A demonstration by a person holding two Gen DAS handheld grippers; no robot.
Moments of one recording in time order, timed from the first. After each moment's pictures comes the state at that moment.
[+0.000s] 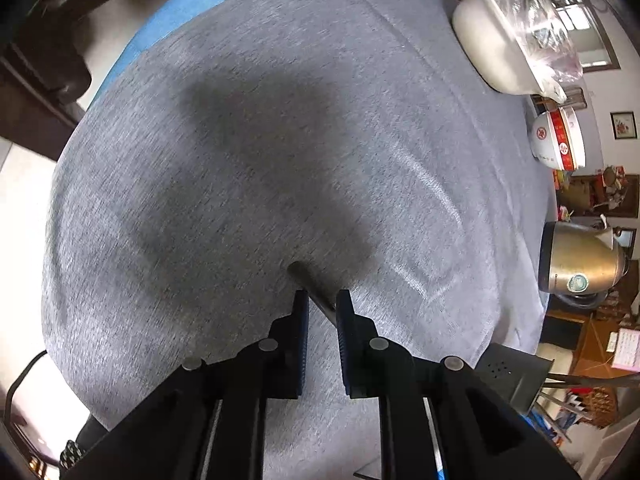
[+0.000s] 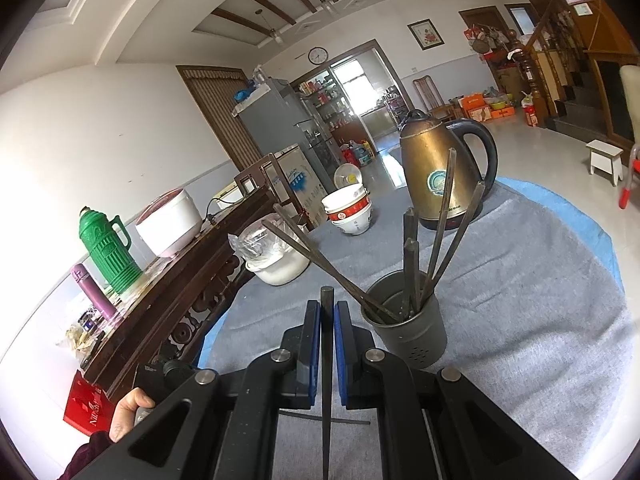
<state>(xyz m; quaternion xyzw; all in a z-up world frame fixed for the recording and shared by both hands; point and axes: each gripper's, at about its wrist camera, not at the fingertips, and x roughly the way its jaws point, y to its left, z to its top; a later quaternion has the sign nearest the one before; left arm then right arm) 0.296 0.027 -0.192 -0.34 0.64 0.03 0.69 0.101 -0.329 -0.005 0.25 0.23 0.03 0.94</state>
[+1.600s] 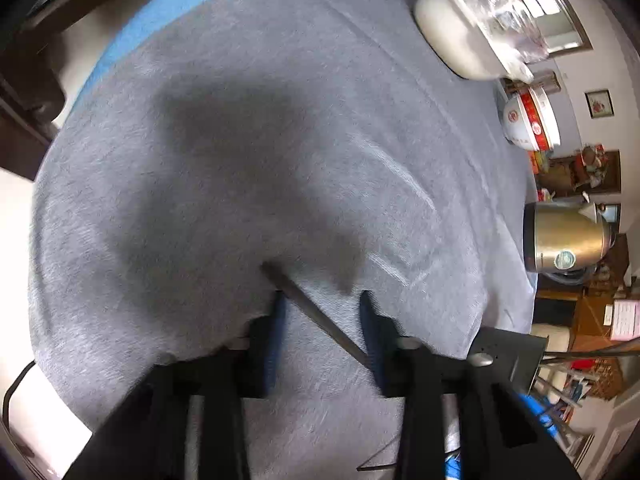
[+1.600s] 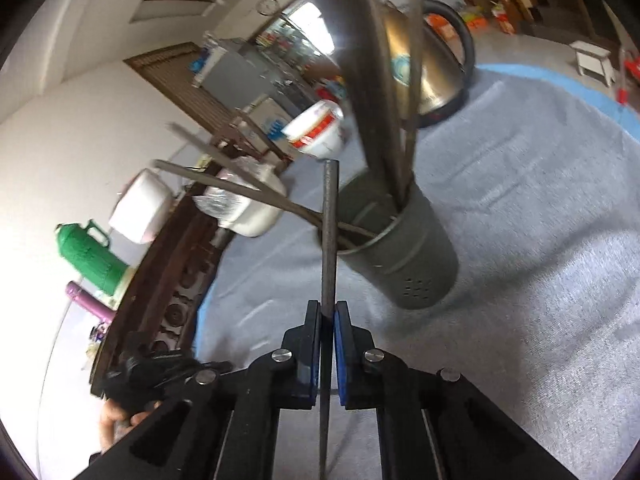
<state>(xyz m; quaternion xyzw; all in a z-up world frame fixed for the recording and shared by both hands) 0.285 0.010 -0.183 -0.32 0.63 -0.03 0.71 0.151 -0.343 -0.093 0.35 0.32 0.05 0.88</state>
